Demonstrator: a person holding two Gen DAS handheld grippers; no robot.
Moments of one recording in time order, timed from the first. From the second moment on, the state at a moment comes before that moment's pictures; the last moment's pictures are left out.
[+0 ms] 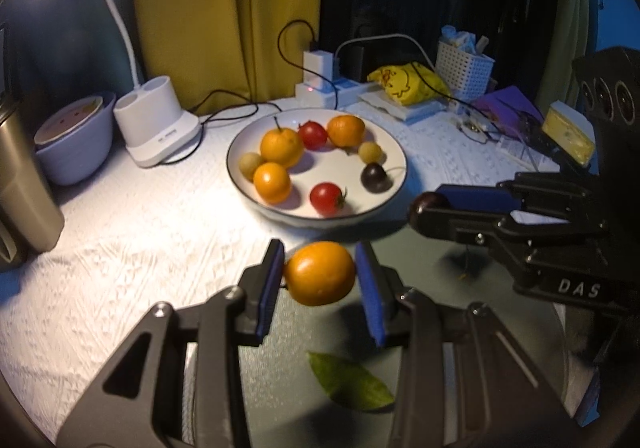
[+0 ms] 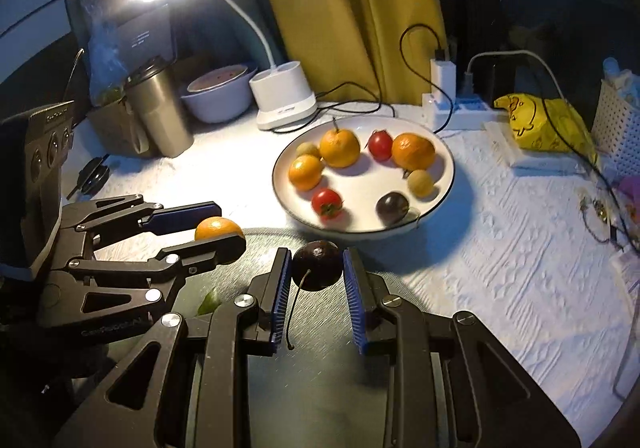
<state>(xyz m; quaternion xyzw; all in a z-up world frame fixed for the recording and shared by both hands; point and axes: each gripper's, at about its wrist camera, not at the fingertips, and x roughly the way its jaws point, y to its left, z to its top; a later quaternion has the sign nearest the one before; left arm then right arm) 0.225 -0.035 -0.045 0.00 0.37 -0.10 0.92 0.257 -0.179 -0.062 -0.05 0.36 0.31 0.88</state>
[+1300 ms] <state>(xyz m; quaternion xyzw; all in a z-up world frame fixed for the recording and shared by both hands) 0.320 -0.033 -0.054 -0.03 0.36 -0.13 0.92 0.358 -0.167 -0.078 -0.03 0.37 0.28 0.88</state>
